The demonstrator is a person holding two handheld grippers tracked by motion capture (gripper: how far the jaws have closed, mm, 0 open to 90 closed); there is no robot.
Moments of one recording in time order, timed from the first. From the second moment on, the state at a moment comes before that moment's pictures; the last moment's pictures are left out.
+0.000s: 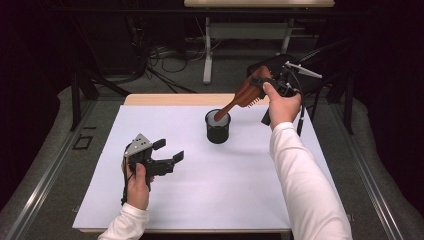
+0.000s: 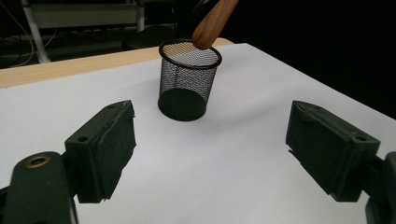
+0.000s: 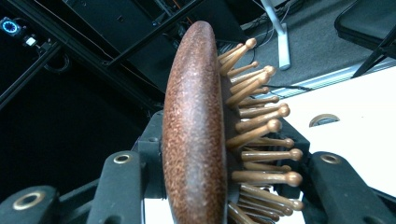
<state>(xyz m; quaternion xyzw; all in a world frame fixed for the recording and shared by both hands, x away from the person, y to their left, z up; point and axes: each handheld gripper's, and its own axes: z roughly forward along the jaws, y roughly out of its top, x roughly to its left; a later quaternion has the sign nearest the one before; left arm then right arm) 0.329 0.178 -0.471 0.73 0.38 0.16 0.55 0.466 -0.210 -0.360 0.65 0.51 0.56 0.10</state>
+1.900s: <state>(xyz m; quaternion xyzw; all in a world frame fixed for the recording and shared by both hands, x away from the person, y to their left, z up) 0.330 0.179 -0.472 0.73 0.38 0.16 0.55 0.471 -0.193 -0.388 0.65 0.50 0.56 0.12</state>
